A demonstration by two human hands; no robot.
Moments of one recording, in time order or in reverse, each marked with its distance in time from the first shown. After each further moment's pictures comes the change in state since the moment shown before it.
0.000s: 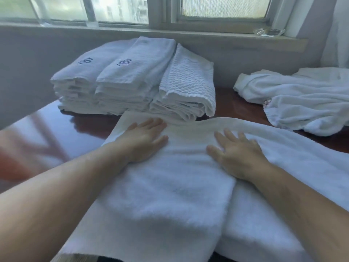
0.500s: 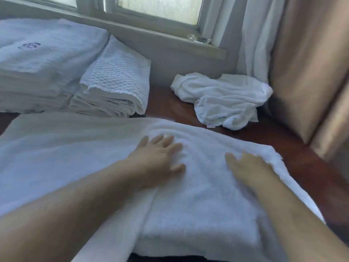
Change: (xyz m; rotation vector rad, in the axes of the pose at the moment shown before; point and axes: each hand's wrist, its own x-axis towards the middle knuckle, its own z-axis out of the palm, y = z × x) left_hand 0.009 0.196 0.029 -0.064 -0.059 0.369; right_hand -0.097 0.140 -0.028 0.124 0.113 0.755
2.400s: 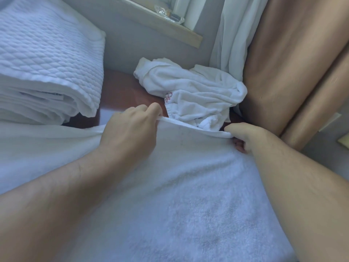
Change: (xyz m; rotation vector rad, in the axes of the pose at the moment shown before) left_hand 0.093 -0.006 -0.015 -0.124 0.571 -0.039; right_hand 0.190 0.016 -0.055 0.593 -0.104 0.340
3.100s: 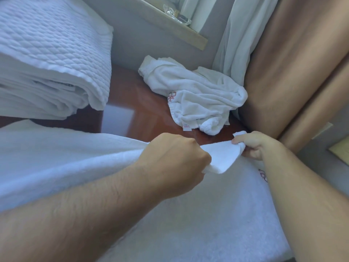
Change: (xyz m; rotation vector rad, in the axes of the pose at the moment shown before) left_hand -0.030 0.057 -0.013 0.116 -0.126 0.489; right_hand -0.009 0.022 -0.025 0.286 -0.104 -0.076
